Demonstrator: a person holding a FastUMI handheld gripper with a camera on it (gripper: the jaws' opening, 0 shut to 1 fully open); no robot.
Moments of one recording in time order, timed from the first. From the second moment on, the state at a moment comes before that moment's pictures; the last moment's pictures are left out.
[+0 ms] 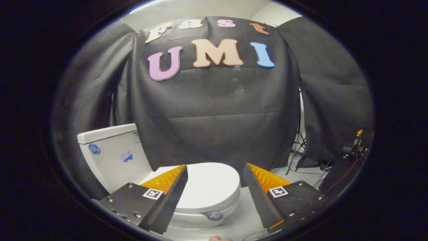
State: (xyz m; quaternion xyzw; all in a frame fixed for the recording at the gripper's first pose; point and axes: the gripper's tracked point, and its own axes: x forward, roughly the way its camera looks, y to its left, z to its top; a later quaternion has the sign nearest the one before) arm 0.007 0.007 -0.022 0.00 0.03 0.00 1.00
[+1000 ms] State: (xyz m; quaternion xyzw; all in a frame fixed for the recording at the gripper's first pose) arm 0.038 -0.011 -0.140 0.16 0.19 -0.05 0.97
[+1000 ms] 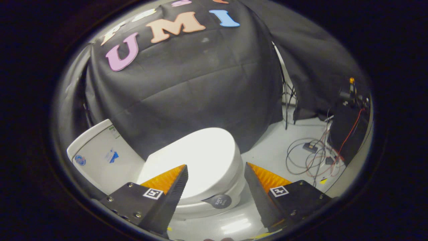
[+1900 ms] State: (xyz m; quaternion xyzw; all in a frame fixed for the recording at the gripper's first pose) arm 0.019 -0.020 -0.241 0.35 0.34 -0.08 0.87
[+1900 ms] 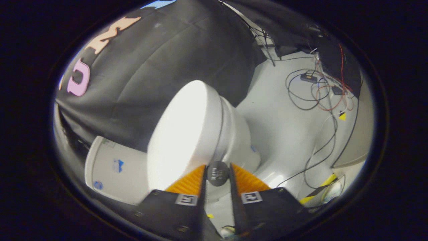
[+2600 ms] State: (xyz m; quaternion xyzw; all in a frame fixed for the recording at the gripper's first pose) arm 0.018 -0.023 -0.234 0.48 0.29 -0.07 0.83
